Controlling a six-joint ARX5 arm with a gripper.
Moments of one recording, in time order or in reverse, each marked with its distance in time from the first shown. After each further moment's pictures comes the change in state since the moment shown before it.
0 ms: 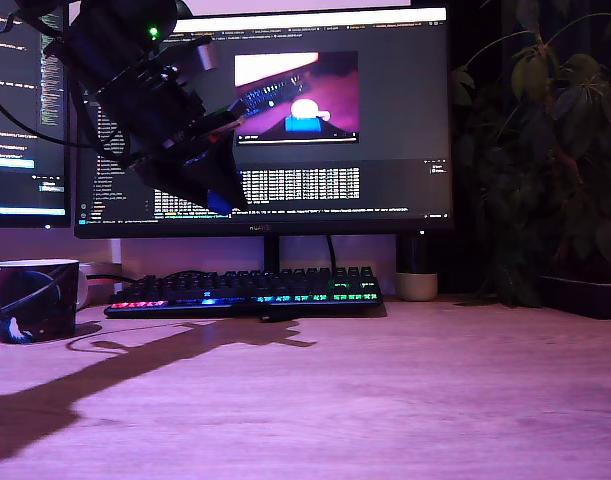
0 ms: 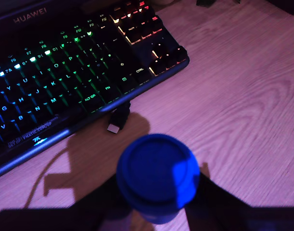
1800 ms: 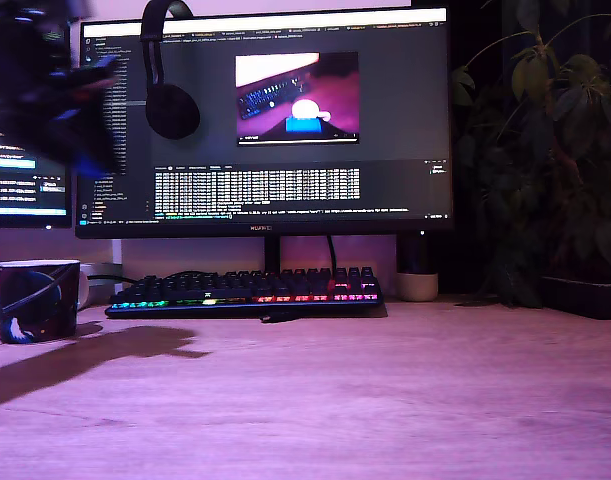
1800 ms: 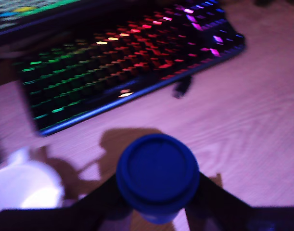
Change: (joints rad) arm 0.246 -0.378 -0.301 -0.025 -0.069 0.021
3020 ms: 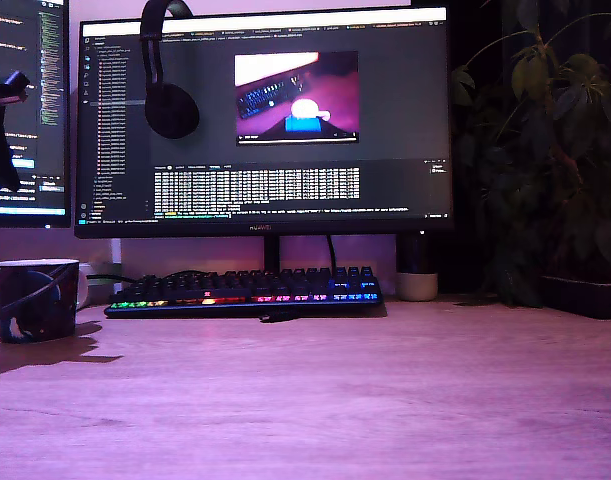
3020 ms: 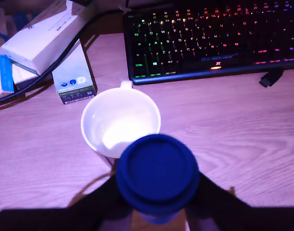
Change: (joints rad) arm 0.150 -0.105 -0.136 0.048 -0.027 -0.081
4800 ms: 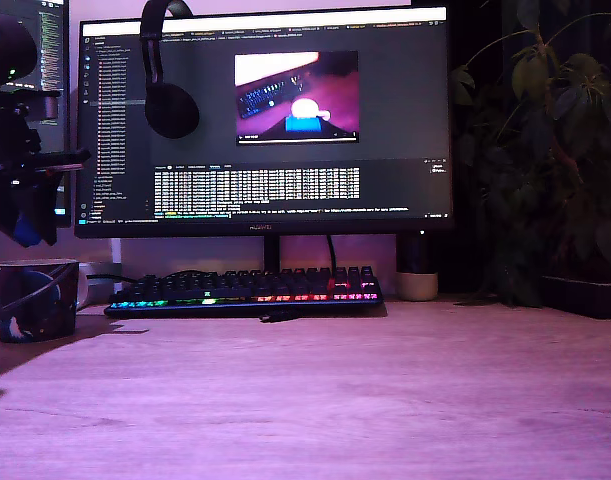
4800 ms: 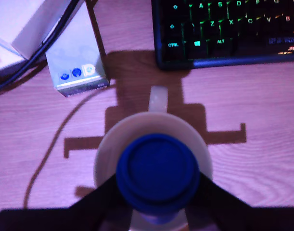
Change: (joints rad) arm 0.000 0.524 0.522 -0.286 -0.078 0.000
